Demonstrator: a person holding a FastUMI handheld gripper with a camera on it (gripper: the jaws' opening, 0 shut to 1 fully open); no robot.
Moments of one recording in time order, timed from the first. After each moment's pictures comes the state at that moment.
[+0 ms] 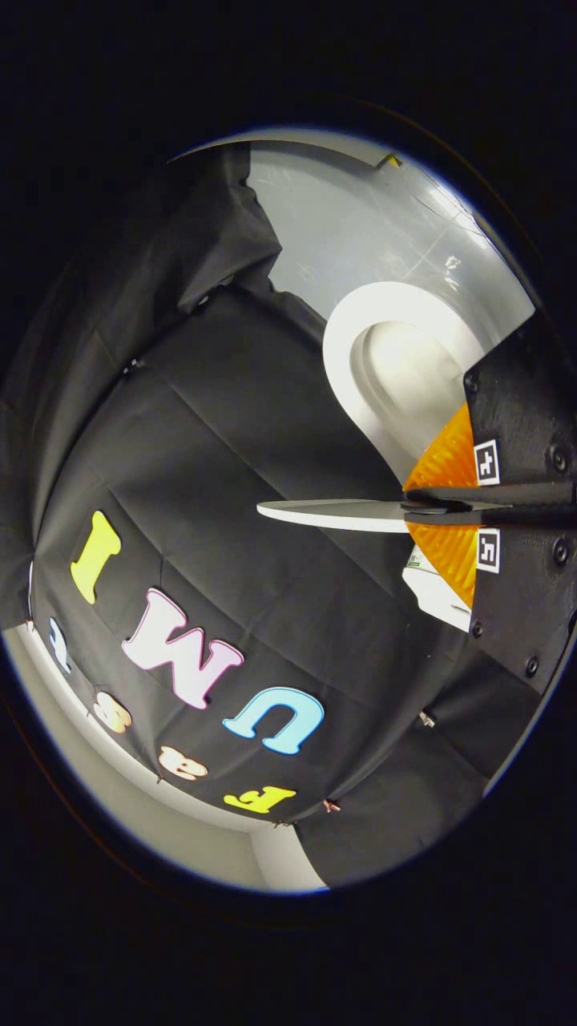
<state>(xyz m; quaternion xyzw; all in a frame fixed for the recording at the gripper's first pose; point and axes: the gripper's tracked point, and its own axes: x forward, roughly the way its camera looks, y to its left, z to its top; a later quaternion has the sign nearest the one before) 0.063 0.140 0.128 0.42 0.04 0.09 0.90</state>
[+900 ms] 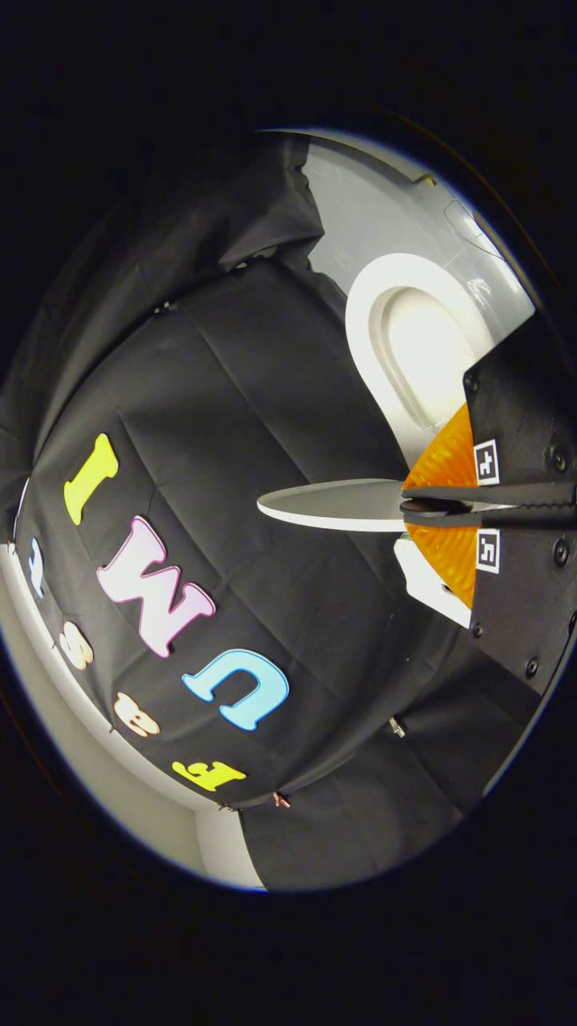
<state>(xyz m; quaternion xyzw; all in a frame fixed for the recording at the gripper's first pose) 0.055 0.221 0.192 0.34 0.03 0.10 0.93</state>
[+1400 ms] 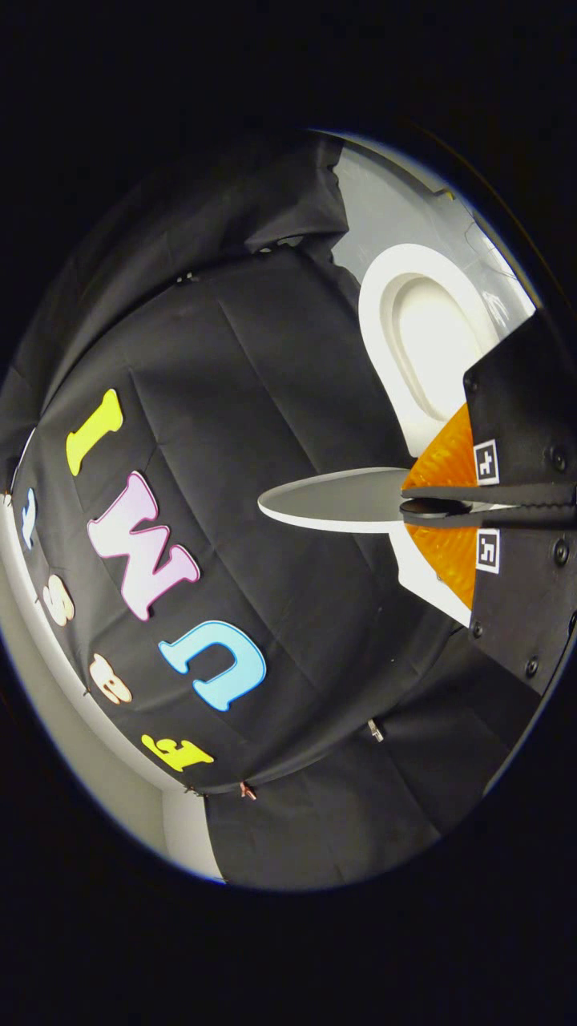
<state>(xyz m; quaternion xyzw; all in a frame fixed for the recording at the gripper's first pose) 0.050 0.276 0.219 0.29 0.02 0.11 0.95</state>
